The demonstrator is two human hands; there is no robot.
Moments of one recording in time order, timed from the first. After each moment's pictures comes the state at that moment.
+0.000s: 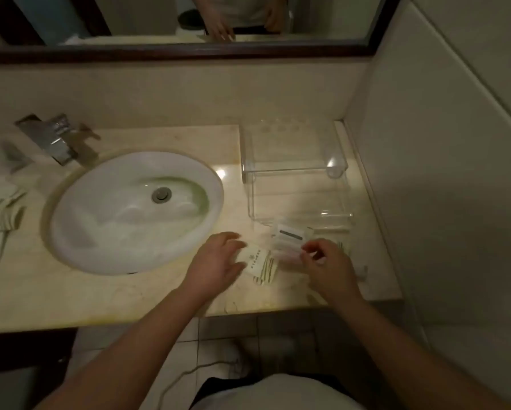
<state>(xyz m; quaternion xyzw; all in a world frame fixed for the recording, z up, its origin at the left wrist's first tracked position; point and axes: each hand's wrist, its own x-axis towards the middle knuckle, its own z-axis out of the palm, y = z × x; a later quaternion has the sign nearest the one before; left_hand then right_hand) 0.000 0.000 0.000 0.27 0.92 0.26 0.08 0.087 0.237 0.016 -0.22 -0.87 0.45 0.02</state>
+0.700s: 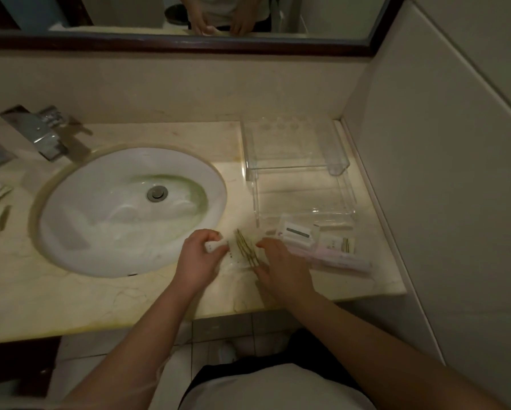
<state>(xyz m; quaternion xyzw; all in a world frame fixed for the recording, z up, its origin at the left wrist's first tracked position) -0.016 -0.030 -0.010 0.04 0.85 0.51 0.10 0.061 0.147 0.002 -0.07 -0.96 0.25 -0.07</state>
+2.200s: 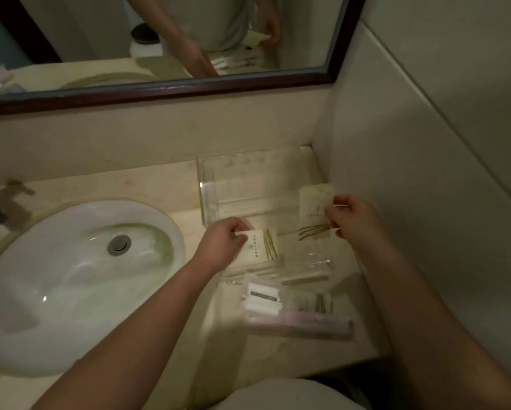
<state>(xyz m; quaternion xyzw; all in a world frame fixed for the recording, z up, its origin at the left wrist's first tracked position) -0.141 0.134 0.028 0.16 0.89 0.39 0.20 -0.049 0.368 0.084 -0.36 -0.72 0.59 0.04</state>
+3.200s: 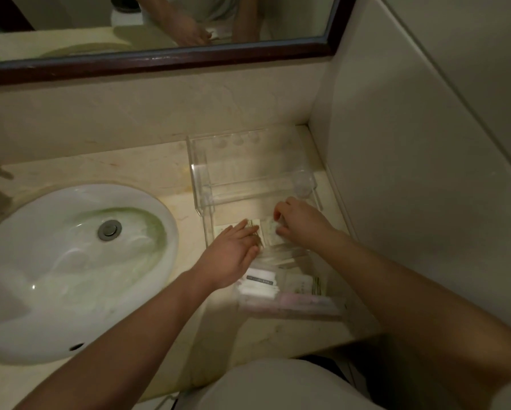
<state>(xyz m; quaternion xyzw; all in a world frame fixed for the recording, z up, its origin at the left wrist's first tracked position) -0.107 0.124 -0.013 0.43 0.85 0.22 0.20 -0.082 0.336 0.008 -0.03 -0.98 0.15 -0.14</state>
